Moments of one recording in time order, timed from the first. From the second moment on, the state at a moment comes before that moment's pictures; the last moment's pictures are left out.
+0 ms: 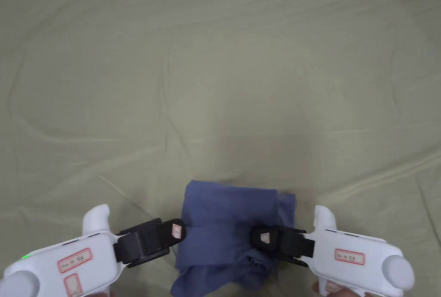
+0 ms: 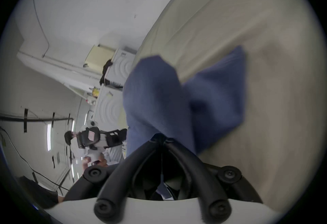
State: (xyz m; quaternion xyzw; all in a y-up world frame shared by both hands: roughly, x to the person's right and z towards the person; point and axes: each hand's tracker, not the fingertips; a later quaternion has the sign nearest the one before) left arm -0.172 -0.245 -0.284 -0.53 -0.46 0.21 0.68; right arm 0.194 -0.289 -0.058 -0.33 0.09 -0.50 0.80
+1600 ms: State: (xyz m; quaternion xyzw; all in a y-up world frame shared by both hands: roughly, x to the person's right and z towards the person) left arm -0.445 -0.095 -0.398 -0.34 -0.11 0.06 0.93; right arm 0.174 -0.148 0.016 -0.29 -0.01 -0.28 0.92
